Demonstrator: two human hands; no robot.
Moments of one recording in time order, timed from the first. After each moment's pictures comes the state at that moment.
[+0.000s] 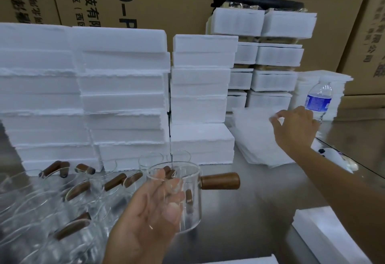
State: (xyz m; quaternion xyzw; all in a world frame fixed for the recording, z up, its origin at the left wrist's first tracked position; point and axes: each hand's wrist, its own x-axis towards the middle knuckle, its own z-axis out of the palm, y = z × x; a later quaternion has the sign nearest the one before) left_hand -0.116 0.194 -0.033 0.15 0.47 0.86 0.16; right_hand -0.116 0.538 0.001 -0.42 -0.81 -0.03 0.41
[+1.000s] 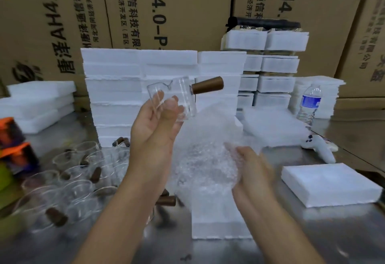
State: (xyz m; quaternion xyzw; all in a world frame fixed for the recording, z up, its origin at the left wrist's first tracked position) left_hand -0.065 0.108 0.053 0.28 0.42 0.86 0.01; right_hand -0.007 0.239 -0.002 -0.22 -0.35 0.82 0.40
